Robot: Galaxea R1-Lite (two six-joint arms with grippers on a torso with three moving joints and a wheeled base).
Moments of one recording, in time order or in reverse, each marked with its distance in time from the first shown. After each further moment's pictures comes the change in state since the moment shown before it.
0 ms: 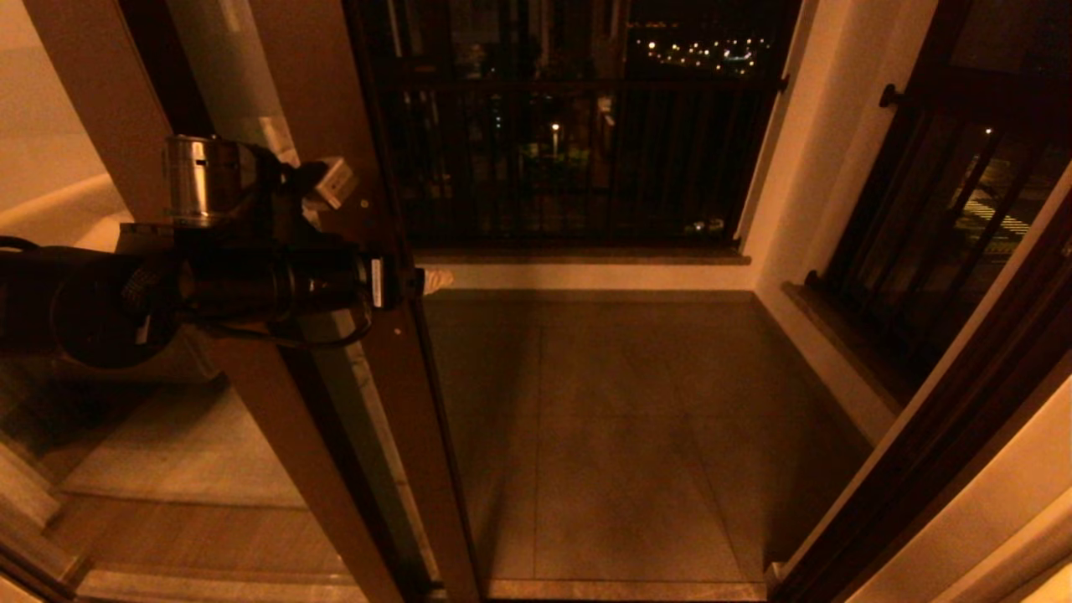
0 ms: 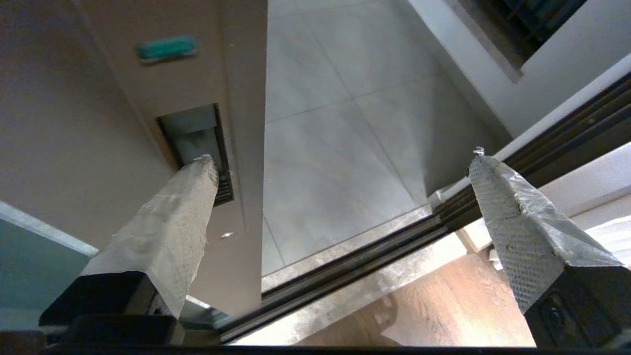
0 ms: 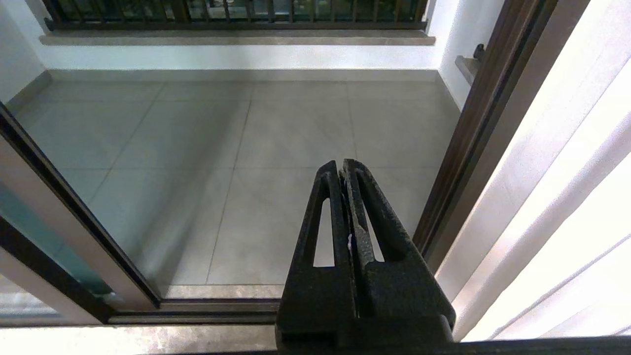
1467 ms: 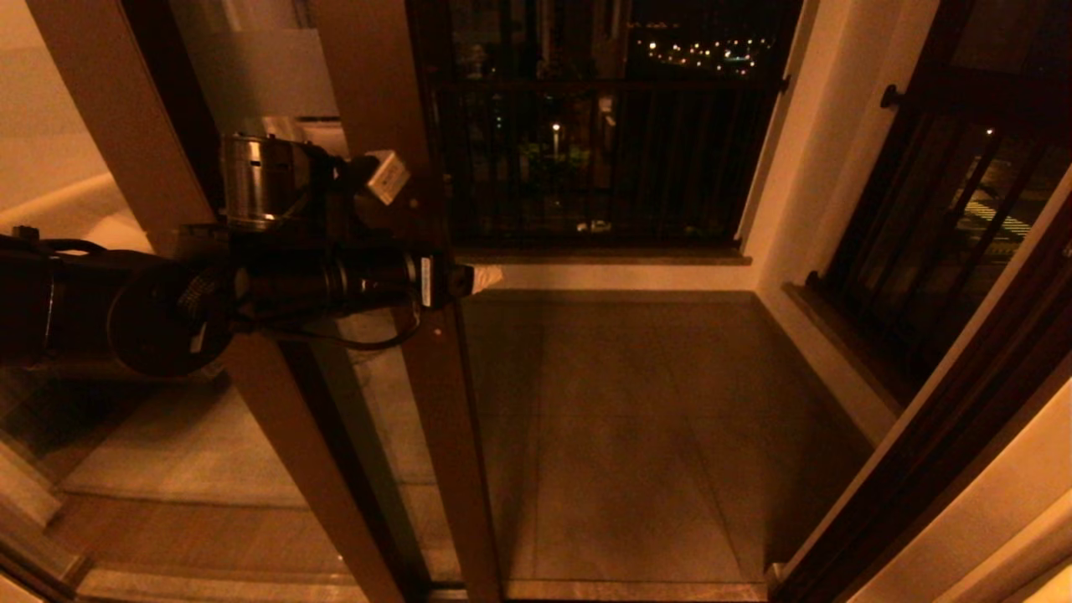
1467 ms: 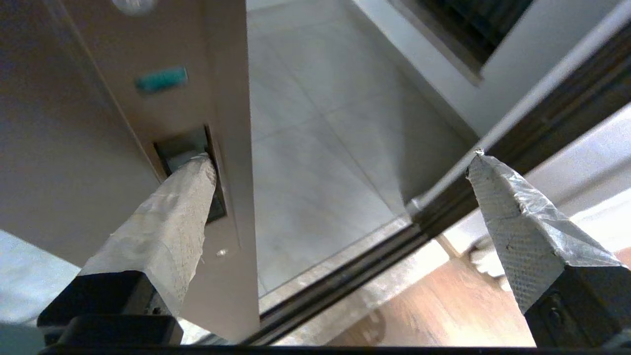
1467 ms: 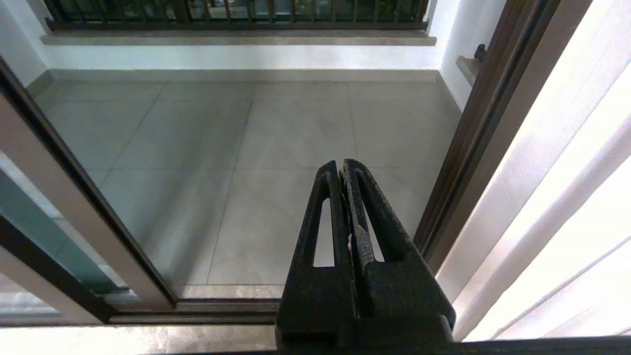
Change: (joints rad) left arm -0.143 0.035 -0.025 -0.070 0.002 0.000; right arm 0.000 0.000 0.000 0.000 0.000 0.000
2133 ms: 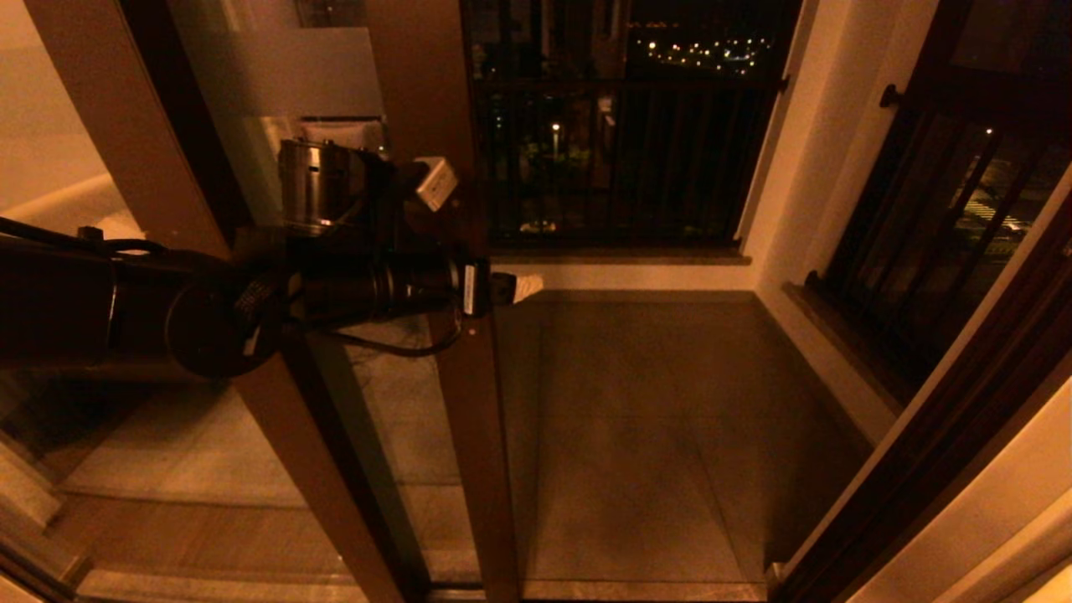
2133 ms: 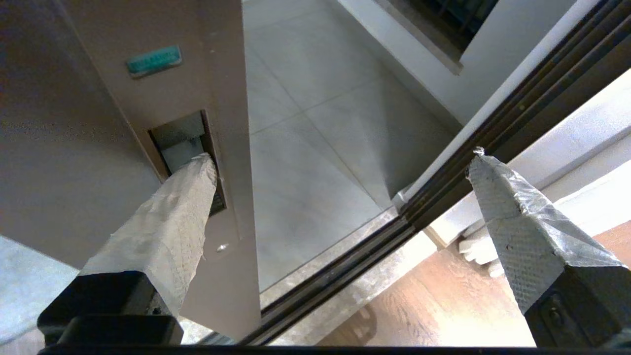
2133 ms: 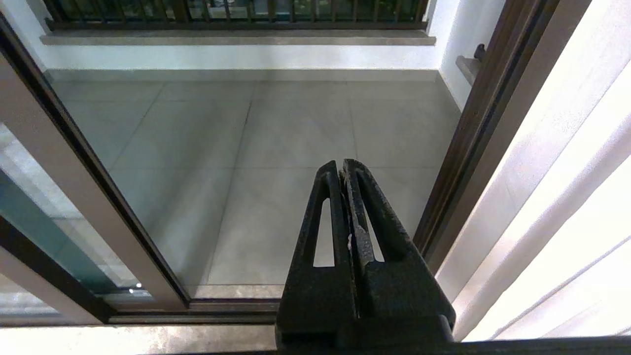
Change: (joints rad) left arm -0.076 0.054 -0.059 0.010 0.029 0.000; right arm 0.000 0.000 0.000 0.000 0.000 0.000
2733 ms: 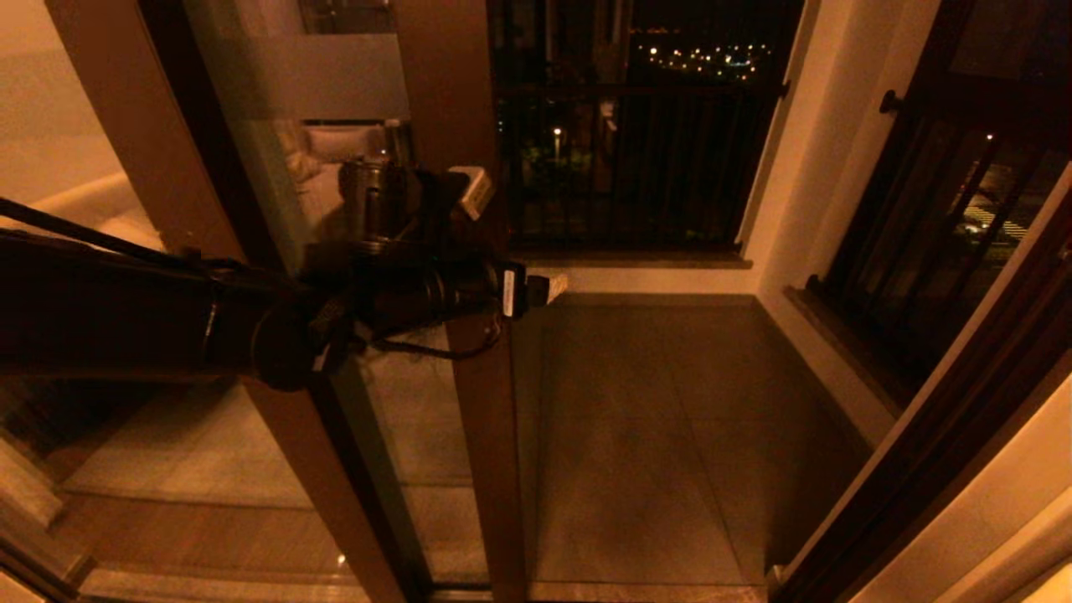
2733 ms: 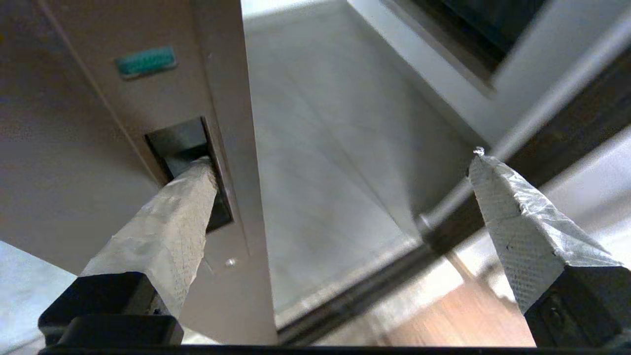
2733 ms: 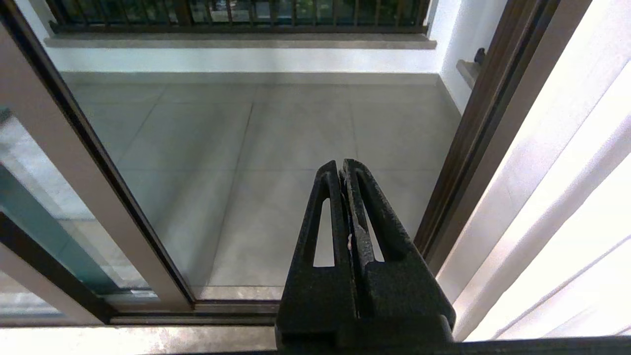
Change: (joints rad) left arm -0.079 0.104 -0.052 -0.118 0.159 -0.004; right arm 0.000 0.000 0.000 0.000 0.000 0.000
